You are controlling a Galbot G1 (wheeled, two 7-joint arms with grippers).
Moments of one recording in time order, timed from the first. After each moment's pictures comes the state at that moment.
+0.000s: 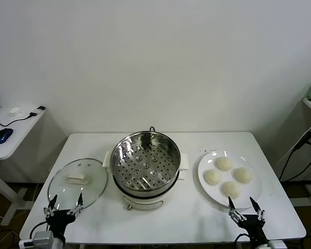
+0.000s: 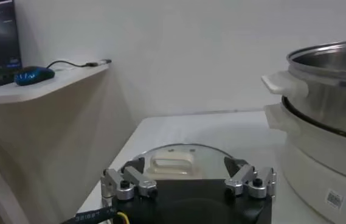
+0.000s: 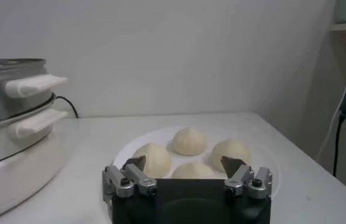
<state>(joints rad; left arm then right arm) 1.73 -1.41 -0.72 -2.07 -0.15 0.19 -0.09 -1.74 1.21 0.64 1.94 0.38 0.04 0.04</state>
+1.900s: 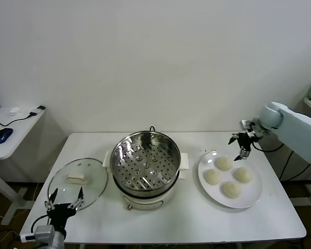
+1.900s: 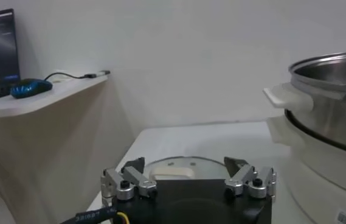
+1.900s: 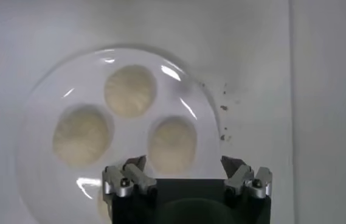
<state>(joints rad) 1.67 -1.41 -0.72 -2.04 -0.14 0.18 -0.08 0.33 0.84 -1.17 0.85 0.19 -0.02 -1.13</state>
